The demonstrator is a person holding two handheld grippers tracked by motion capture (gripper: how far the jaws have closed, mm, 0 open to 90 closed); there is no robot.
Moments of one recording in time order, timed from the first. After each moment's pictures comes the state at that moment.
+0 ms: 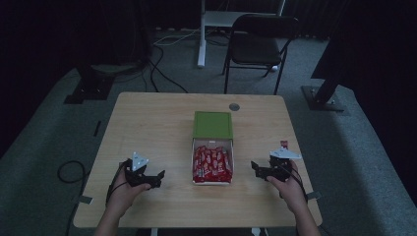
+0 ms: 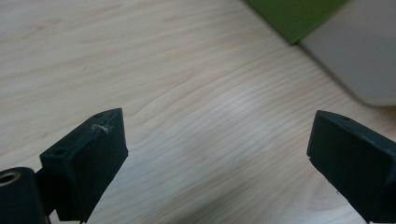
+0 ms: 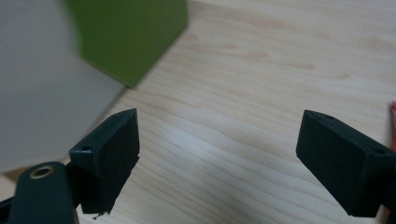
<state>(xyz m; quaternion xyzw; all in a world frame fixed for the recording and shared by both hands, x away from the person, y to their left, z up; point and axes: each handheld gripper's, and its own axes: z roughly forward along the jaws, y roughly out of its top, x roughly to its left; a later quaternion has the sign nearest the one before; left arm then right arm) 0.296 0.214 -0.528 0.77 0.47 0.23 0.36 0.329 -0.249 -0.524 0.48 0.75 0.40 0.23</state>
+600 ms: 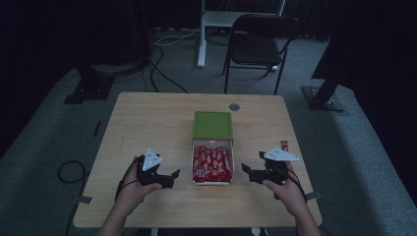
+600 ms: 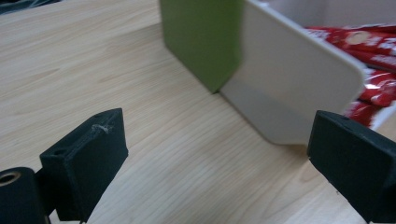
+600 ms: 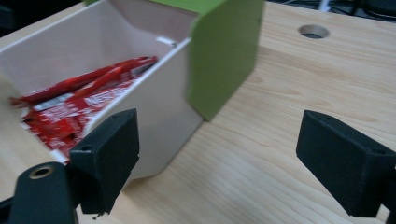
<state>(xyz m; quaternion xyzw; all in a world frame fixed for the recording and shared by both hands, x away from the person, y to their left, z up) 0.291 0.174 -0.498 0.79 0.39 0.22 0.42 0.307 -0.223 -0.491 0.41 0.76 0.46 0.20</state>
